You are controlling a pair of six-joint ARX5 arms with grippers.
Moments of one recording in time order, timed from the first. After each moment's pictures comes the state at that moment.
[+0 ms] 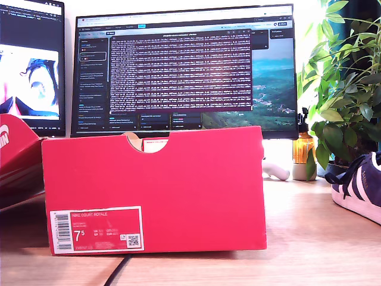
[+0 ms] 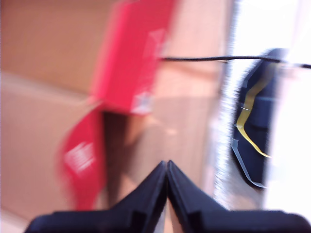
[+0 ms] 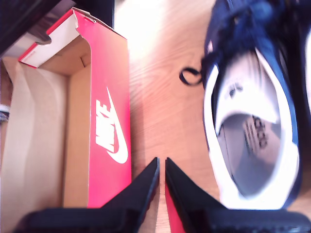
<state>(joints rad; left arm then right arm) -0.64 0.75 0.71 -1.00 0.13 0.81 -0.09 0.95 0.80 -0.68 -0.46 0.39</state>
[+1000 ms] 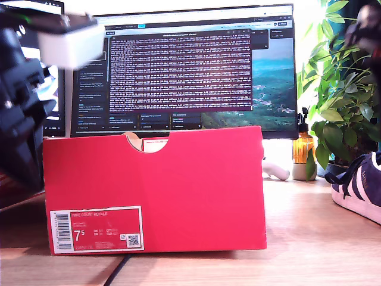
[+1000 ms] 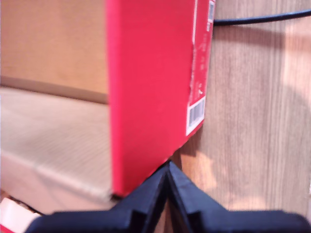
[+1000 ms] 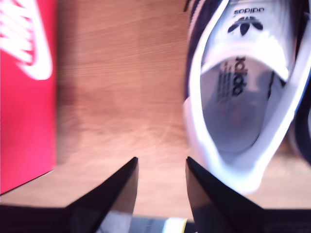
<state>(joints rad) -0.82 1.20 0.71 -0.63 -0.30 0.81 0.18 1.26 0.97 -0.97 -0.15 0.21</state>
